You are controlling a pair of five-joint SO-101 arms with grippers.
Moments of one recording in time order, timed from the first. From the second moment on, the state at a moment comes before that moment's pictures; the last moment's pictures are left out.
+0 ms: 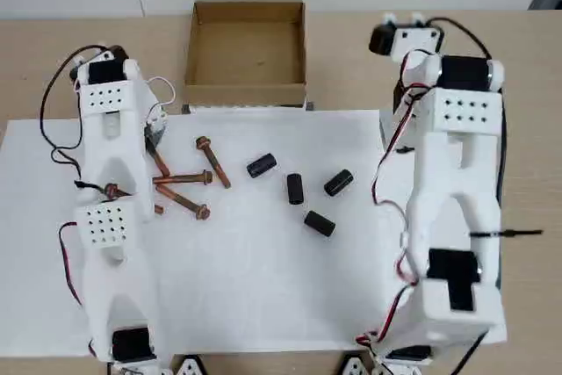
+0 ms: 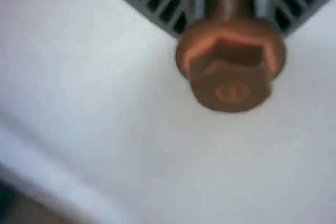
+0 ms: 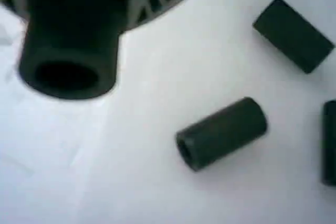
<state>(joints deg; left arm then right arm) -11.4 55.6 -58.2 99.0 30.7 0.5 5.0 -21.3 98.4 12.7</state>
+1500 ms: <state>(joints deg) 20.2 -57.3 40.7 69.1 18.1 -12.4 -92.2 53.8 79.7 8.6</state>
